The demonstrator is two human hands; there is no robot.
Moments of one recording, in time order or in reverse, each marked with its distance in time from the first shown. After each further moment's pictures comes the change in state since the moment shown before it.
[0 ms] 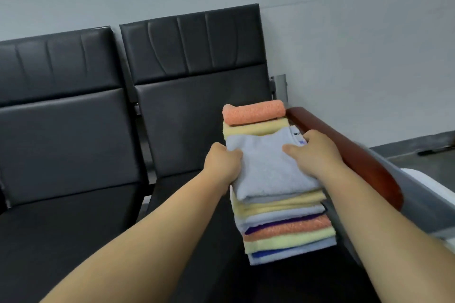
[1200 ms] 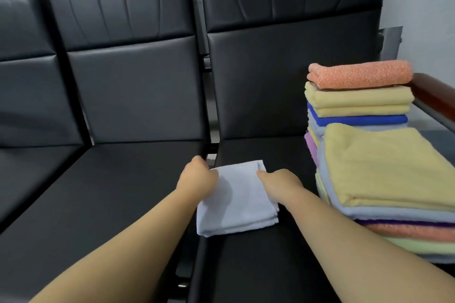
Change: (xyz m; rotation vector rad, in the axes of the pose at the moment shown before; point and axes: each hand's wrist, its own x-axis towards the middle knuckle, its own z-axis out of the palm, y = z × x) left_hand 0.029 -0.188 -0.175 0.516 0.208 -0.282; right_hand -0.060 -0.059 0.266 -0.126 -0.619 0.252
